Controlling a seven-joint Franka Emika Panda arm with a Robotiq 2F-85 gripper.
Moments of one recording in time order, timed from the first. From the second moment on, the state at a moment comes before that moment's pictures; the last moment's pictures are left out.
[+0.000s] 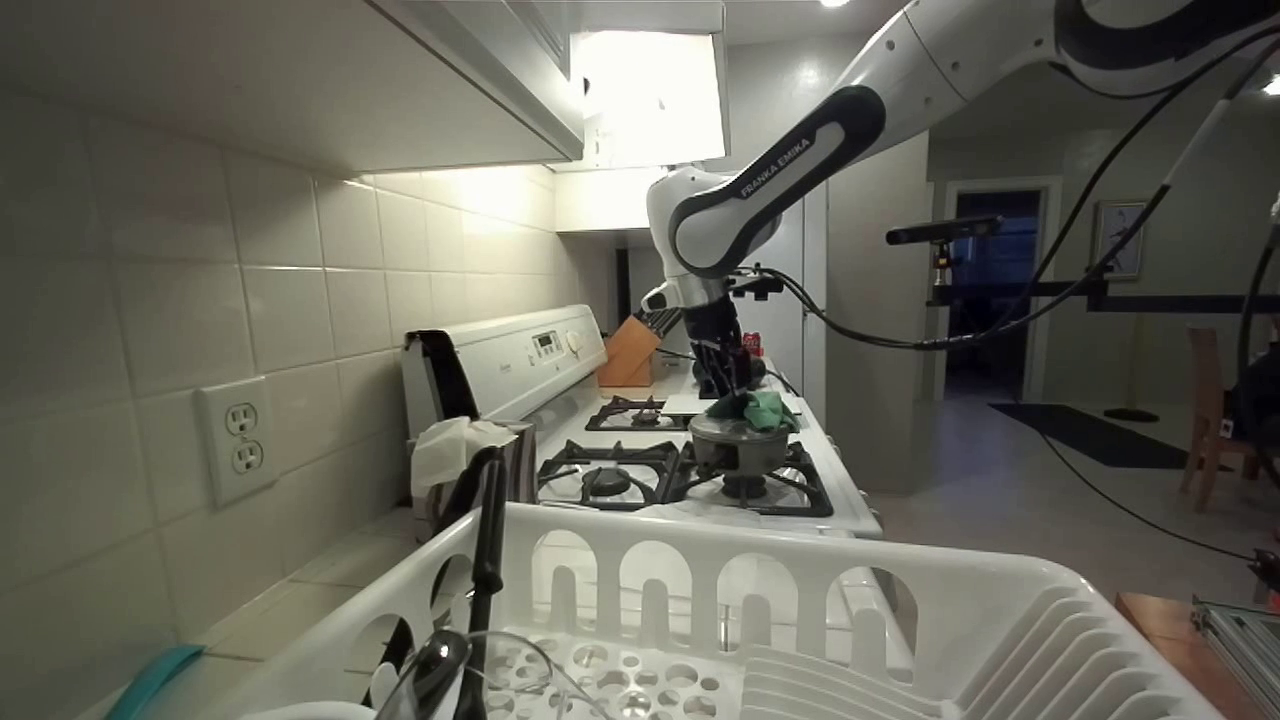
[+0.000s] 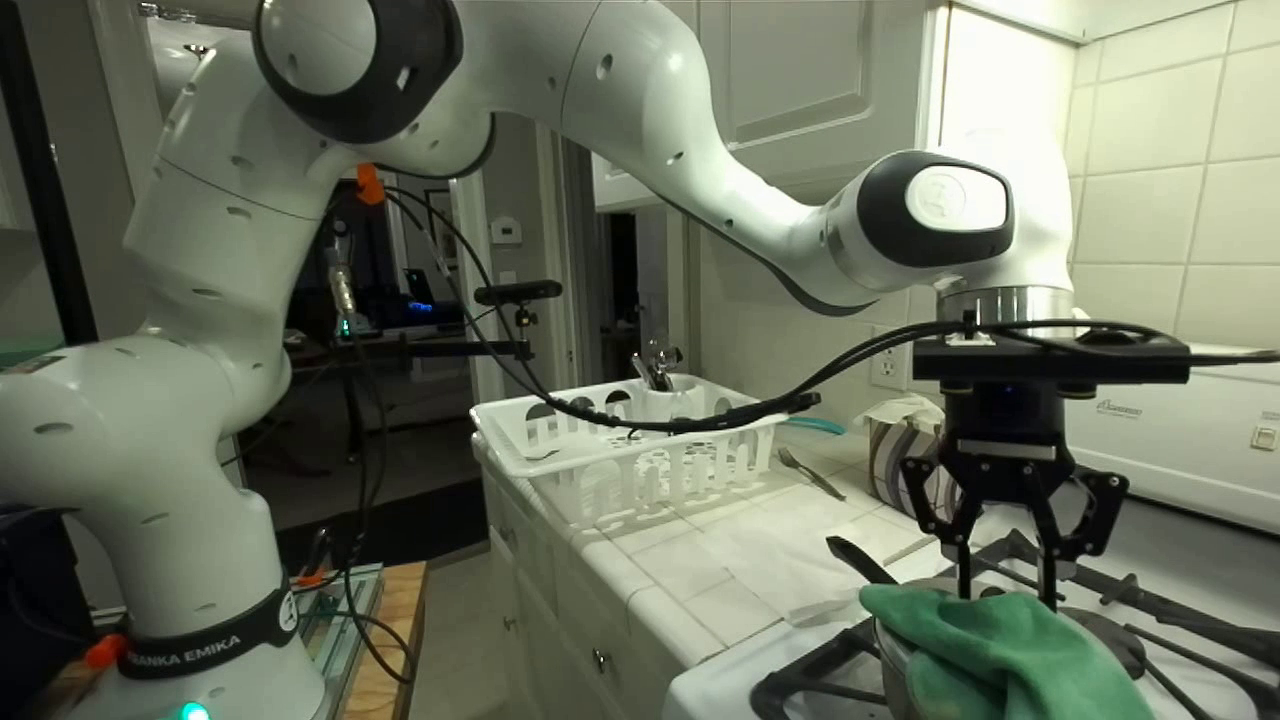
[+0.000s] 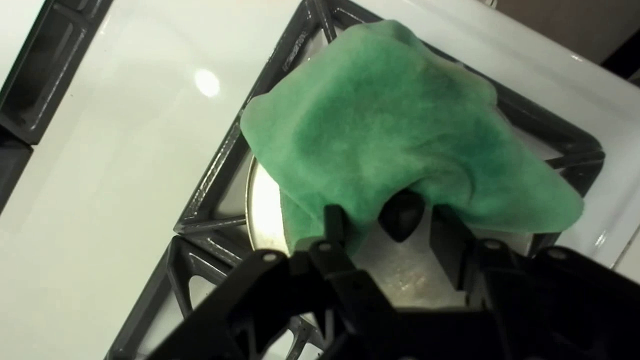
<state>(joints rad) -0.17 0.52 -0.14 -1.54 -0.32 1.97 -0.95</state>
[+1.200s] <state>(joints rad) -0.13 0.48 -0.13 -1.54 -0.35 1.93 -0.88</state>
